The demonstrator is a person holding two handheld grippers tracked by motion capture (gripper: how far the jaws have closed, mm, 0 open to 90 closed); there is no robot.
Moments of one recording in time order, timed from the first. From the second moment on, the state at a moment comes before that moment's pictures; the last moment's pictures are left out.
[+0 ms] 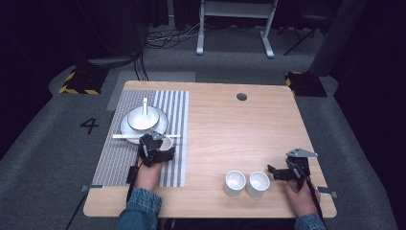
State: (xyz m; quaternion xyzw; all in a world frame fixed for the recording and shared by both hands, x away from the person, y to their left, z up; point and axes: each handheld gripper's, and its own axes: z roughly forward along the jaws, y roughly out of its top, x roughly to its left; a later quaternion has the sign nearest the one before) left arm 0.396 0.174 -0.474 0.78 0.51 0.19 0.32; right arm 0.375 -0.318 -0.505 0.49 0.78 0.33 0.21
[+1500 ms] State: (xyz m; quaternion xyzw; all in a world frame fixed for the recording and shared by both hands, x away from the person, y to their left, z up) left arm 0.338 0.187 -0.429 0.77 0.49 0.22 0.35; right arm 0.375 -0.317 -0.505 0.49 0.78 0.32 0.21
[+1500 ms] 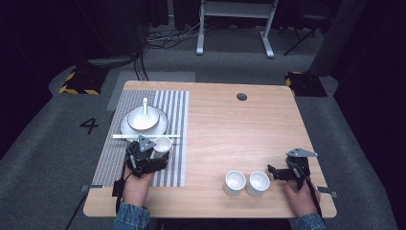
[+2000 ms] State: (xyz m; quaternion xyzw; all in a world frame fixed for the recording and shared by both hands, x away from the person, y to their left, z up) left arm 0.311 0.203 -0.420 0.77 0.49 0.22 0.35; right arm 0.376 -0.317 -0.505 0.49 0.79 0.32 0.21
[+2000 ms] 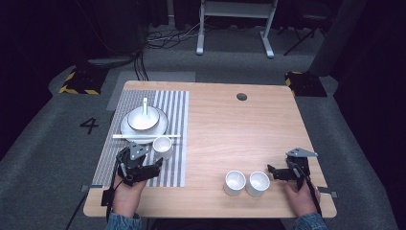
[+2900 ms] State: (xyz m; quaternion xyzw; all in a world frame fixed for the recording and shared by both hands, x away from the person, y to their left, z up) left arm 0.278 0.233 -0.435 0.79 0.49 0.20 0.32; right arm 0.375 -0.317 -0.505 0.48 0.79 0.33 0.21
